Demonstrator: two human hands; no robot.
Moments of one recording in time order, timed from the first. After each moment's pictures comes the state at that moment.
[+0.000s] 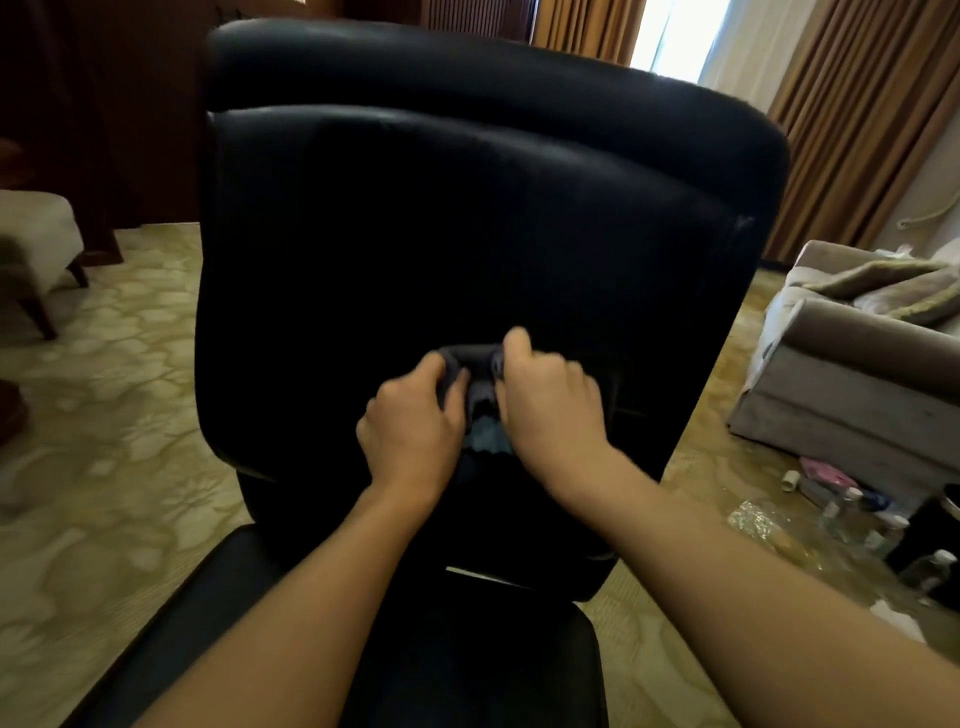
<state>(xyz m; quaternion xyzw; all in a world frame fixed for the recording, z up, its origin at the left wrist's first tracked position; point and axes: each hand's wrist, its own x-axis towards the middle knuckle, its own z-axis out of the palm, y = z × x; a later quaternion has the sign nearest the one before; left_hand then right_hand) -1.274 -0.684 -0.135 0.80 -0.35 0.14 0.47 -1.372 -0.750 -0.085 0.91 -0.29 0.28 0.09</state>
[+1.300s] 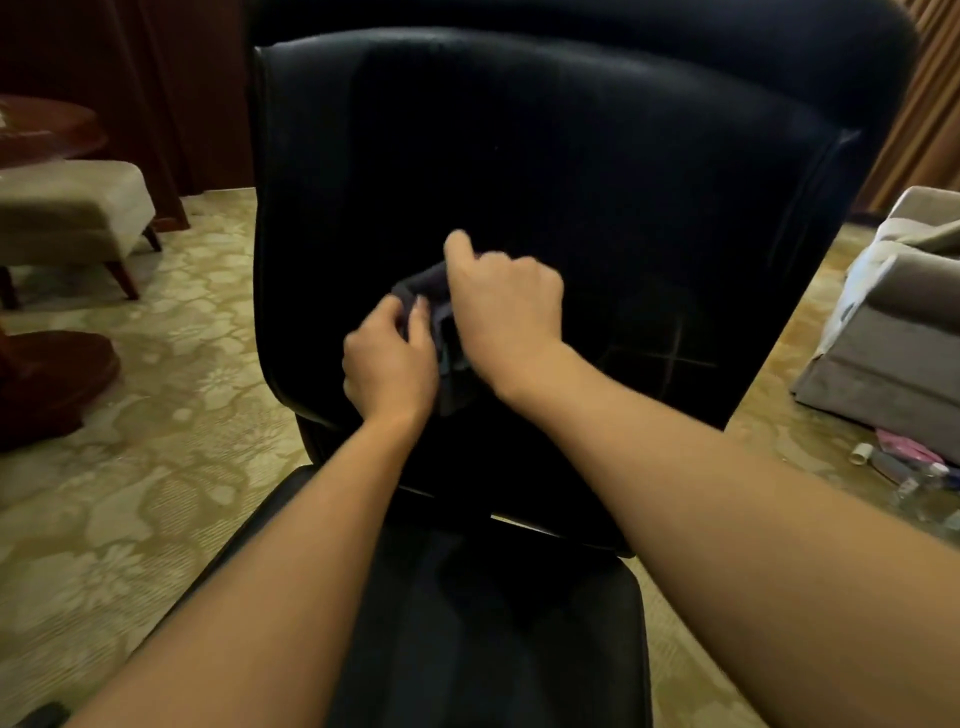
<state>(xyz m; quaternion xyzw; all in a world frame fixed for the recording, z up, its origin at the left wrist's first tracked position) -1.232 -0.659 -0.139 0.79 -0.20 0.10 0.57 -1.307 -0.716 -0.066 0.91 -0.24 0.28 0.17</state>
